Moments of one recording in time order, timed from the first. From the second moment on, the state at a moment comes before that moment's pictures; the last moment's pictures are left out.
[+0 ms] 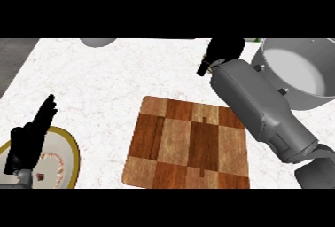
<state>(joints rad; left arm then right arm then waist) 0.01 0.41 -0.04 -1.51 0.03 0.16 0.11 -1.16 -0.19 0.51 -0.58 0.71 -0.15 0.99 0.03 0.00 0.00</state>
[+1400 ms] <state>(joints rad) 0.01 0.39 0.01 -1.52 0.01 0.12 0.12 -1.22 -0.50 0.19 -0.43 0.84 -0.52 0.70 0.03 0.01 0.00</state>
